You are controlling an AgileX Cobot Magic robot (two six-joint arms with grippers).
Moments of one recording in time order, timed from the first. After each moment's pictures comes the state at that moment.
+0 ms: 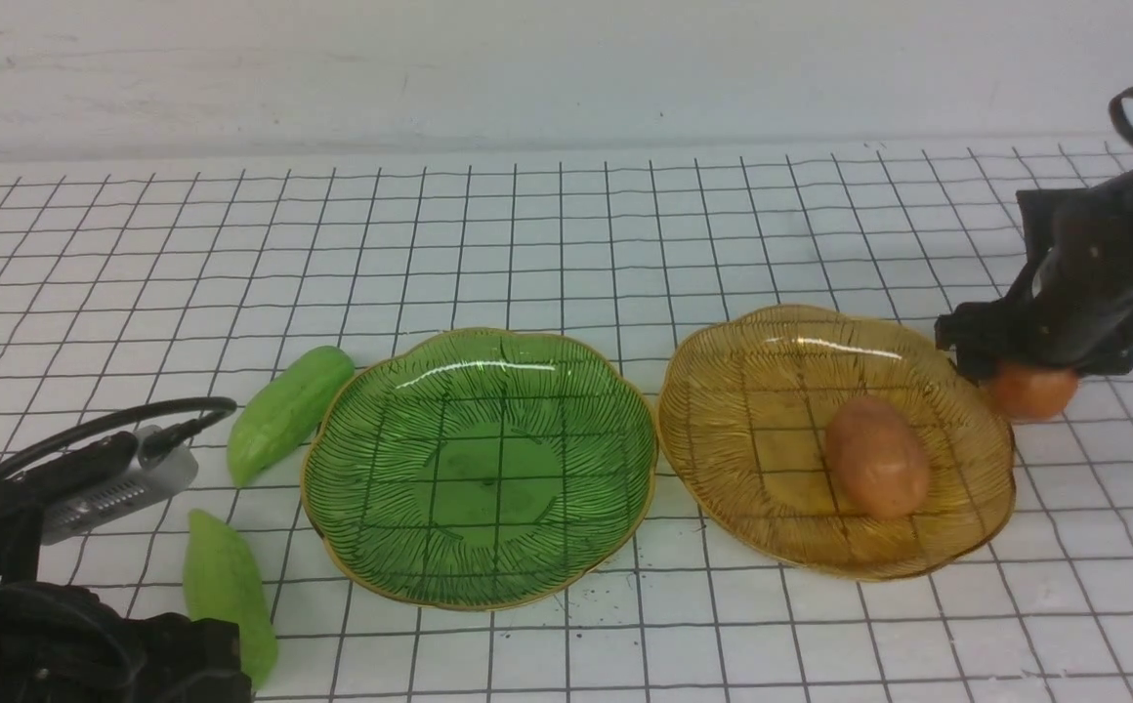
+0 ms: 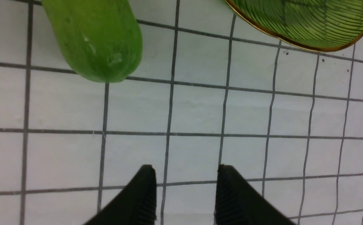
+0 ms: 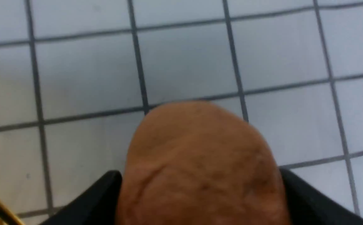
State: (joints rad) right arm 0.05 2.09 -1.44 -0.33 0.67 0.41; left arm -0.02 1.02 -0.53 -0.49 0.83 0.08
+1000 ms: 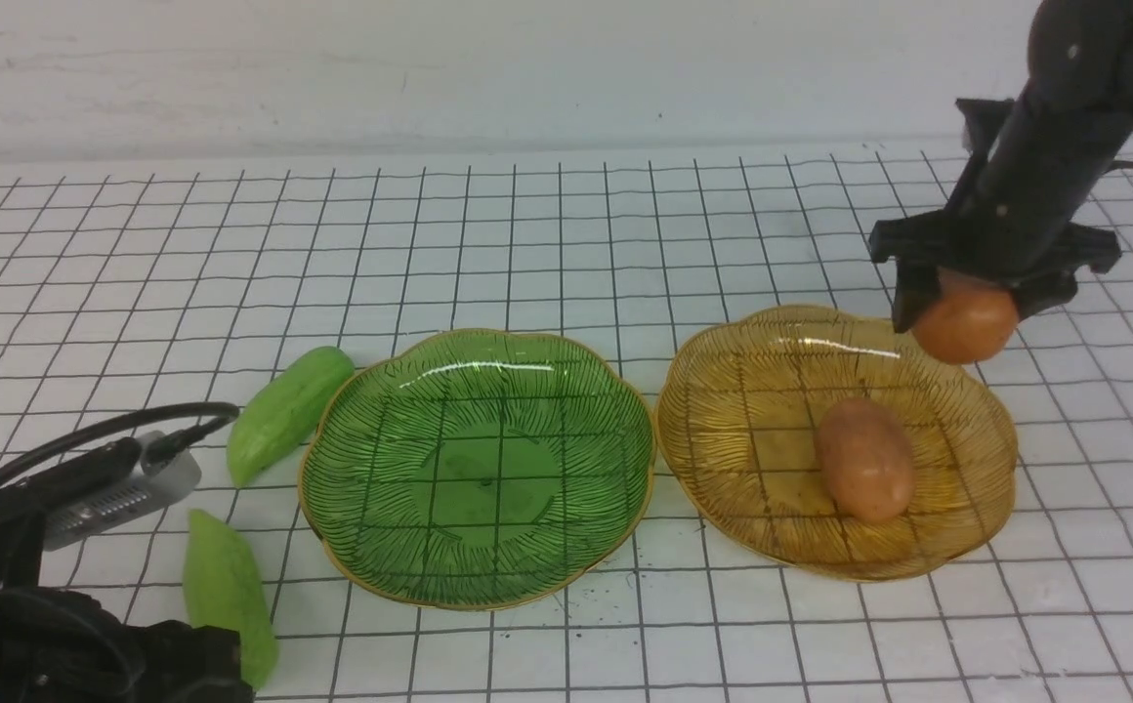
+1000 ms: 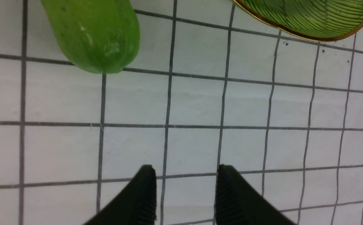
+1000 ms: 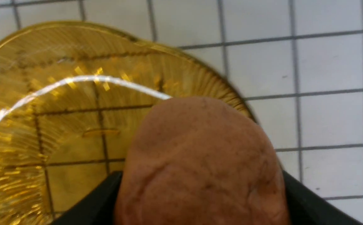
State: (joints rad) right arm 0.16 2.08 -1.80 0.01 1.23 0.20; left arm -0.02 1.02 -0.53 -0.49 0.85 0.09
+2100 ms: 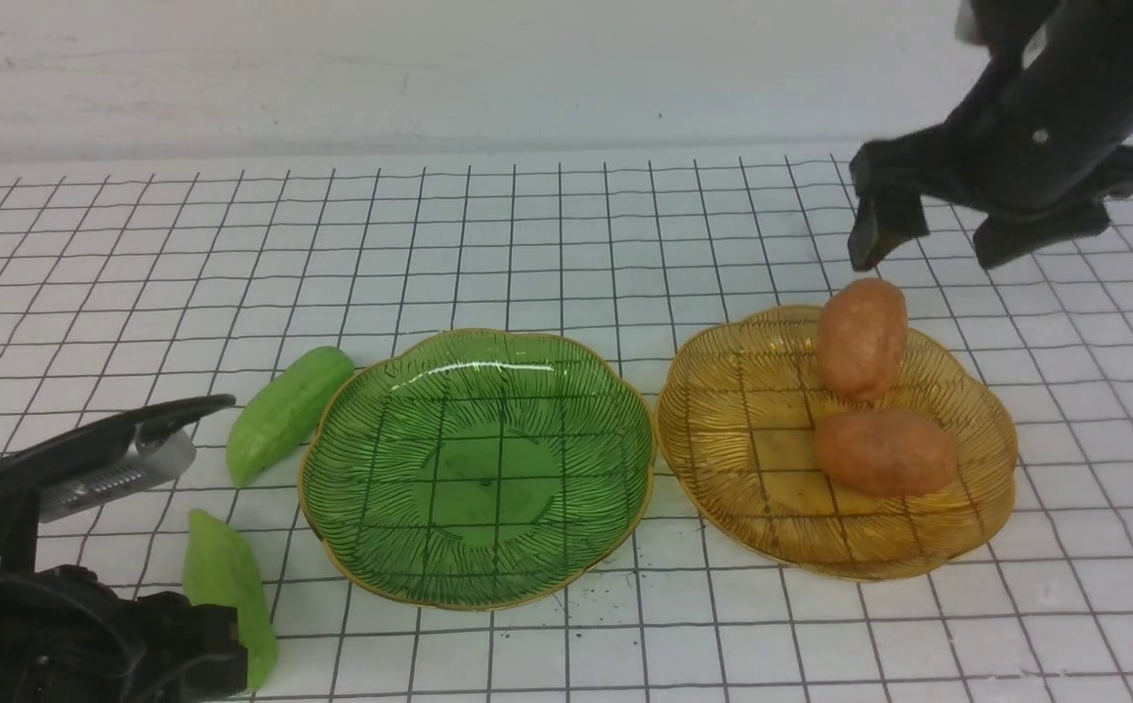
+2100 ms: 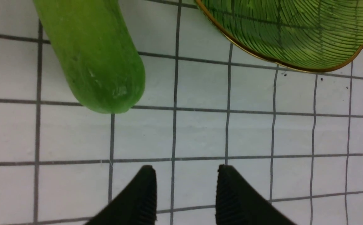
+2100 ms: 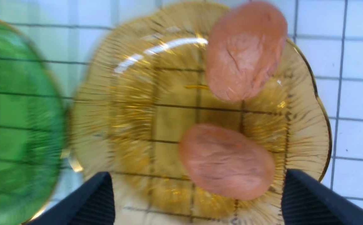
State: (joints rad) right arm 0.26 1.70 -1.68 0.09 1.24 0.13; left arm -0.02 1.02 -0.53 -0.49 0.76 0.12
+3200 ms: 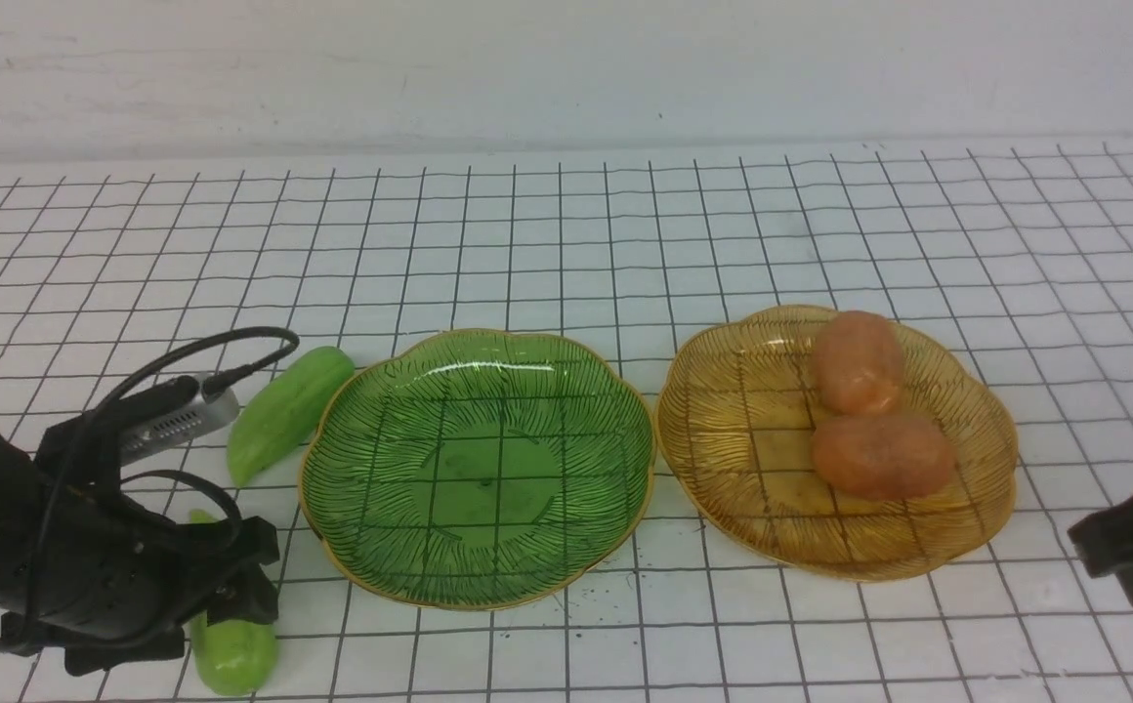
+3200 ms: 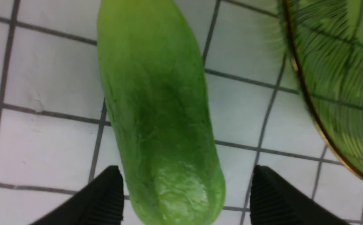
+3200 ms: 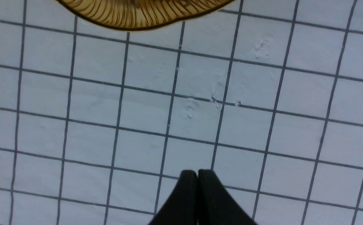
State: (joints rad) right arm 0.26 1.20 -0.97 0.03 1.25 0.07; left arm -0.02 1.44 -0.67 -0.37 0.59 -0.03
